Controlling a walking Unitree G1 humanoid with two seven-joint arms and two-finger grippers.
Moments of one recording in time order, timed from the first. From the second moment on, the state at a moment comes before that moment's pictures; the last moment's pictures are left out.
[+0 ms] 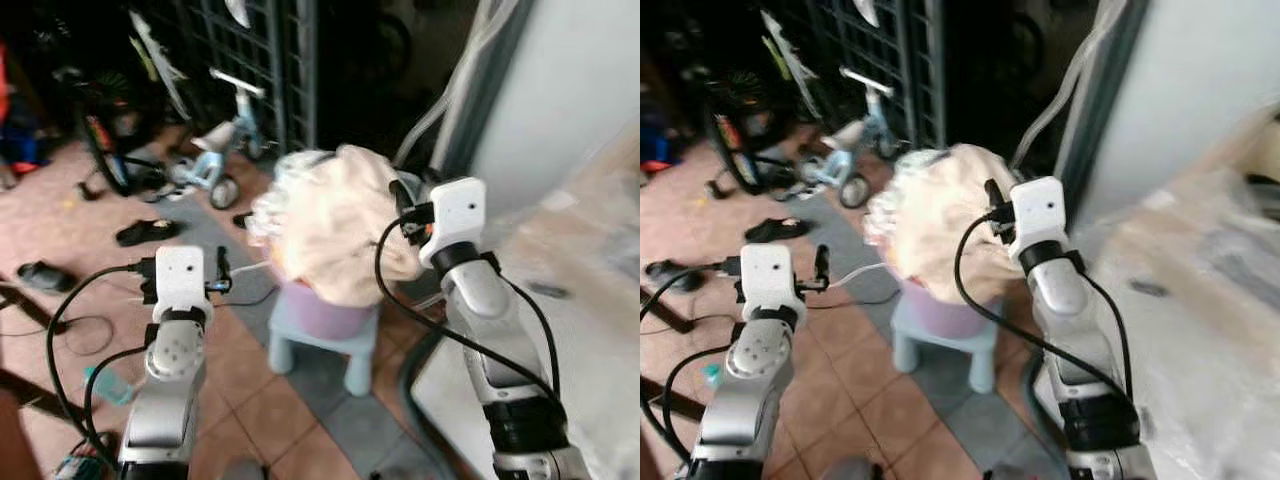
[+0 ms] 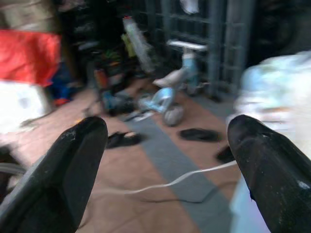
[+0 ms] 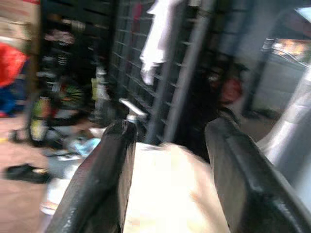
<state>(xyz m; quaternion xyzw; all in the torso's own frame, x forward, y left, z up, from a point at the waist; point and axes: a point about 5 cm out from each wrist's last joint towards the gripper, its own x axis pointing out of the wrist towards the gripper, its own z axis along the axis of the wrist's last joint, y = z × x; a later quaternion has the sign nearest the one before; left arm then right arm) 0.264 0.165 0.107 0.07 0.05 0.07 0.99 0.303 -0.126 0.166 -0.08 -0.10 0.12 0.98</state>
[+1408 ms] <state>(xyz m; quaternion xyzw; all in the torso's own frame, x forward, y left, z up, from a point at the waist) 0.261 0.158 0.096 0.01 0.07 0.05 1.00 0.310 -0.145 0.133 -0.08 0.02 0.05 1.00</state>
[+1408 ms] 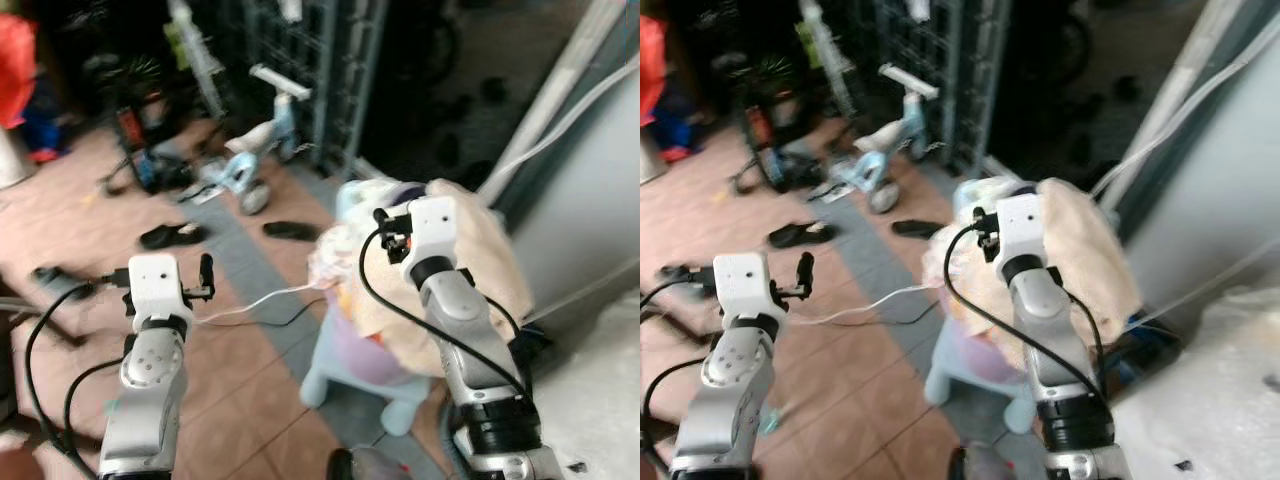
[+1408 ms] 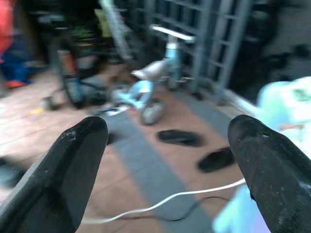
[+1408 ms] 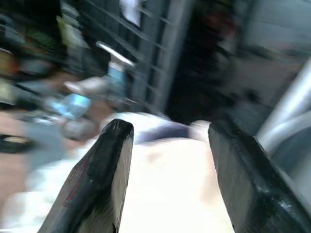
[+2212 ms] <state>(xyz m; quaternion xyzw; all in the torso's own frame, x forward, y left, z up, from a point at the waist) 0.260 0.172 0.095 0.03 0.09 0.07 0.99 0.314 -0.118 0.137 -0.08 0.01 0.09 0.99</state>
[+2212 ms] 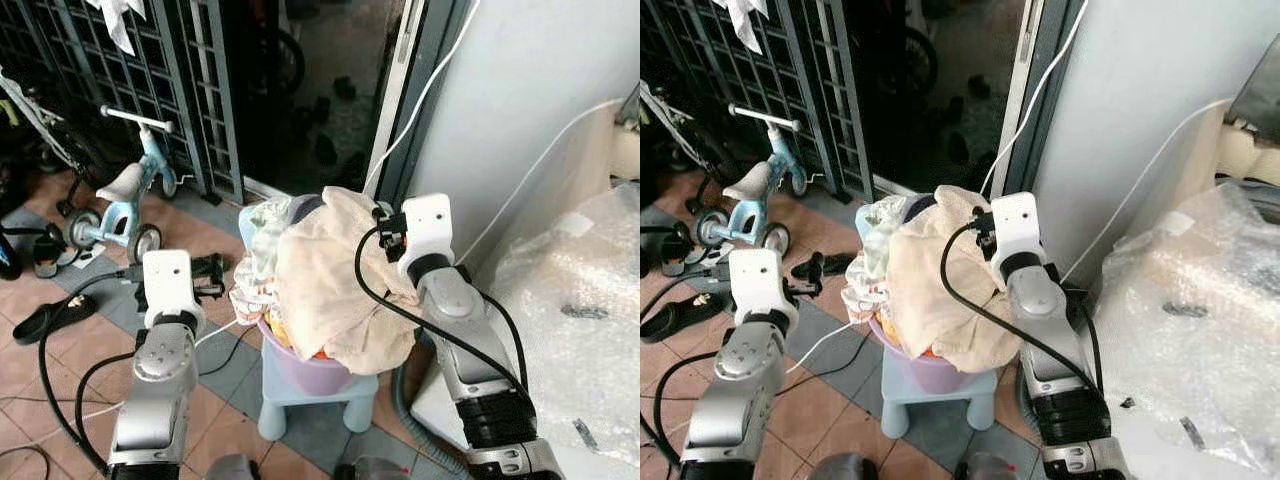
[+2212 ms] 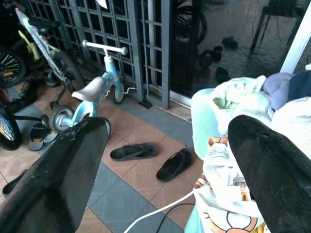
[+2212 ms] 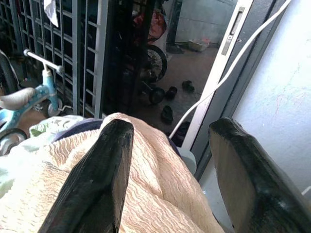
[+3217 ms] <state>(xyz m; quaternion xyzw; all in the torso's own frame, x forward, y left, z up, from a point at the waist) 0.256 0.188 0.092 0.05 0.09 0.15 0.98 0.306 -0.103 0.131 -0.05 0.02 0.18 0.98</state>
